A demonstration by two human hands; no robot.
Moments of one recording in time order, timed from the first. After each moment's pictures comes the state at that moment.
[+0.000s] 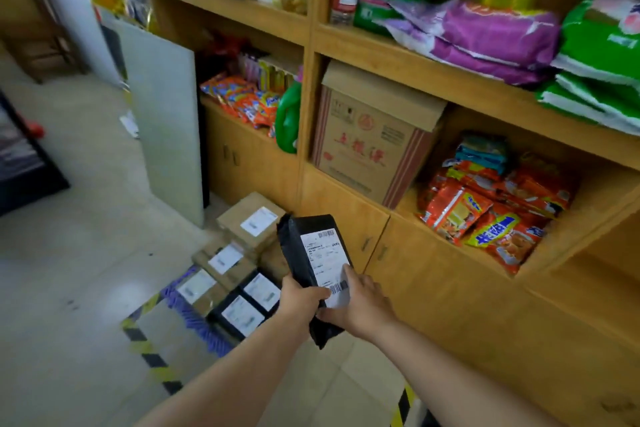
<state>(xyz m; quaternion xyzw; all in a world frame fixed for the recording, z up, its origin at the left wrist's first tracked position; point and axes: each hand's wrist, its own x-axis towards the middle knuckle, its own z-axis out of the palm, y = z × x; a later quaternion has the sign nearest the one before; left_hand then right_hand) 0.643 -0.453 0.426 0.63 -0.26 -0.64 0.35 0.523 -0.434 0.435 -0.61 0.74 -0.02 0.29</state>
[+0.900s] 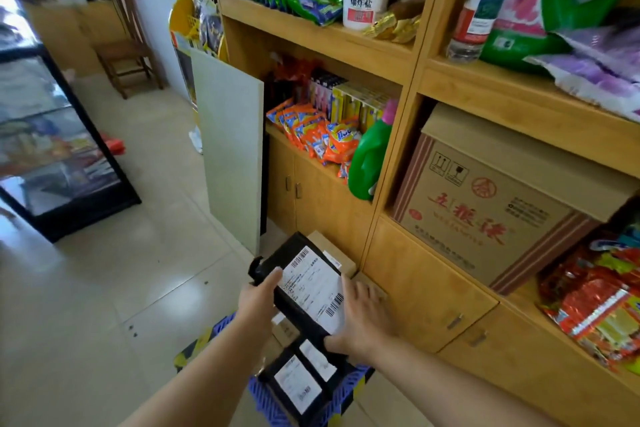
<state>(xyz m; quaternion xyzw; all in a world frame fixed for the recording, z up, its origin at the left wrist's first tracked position) 0.837 -0.701 0.414 0.67 -0.13 -0.58 0.45 0.661 -0.684 0.421 -0.74 0.64 0.05 0.21</state>
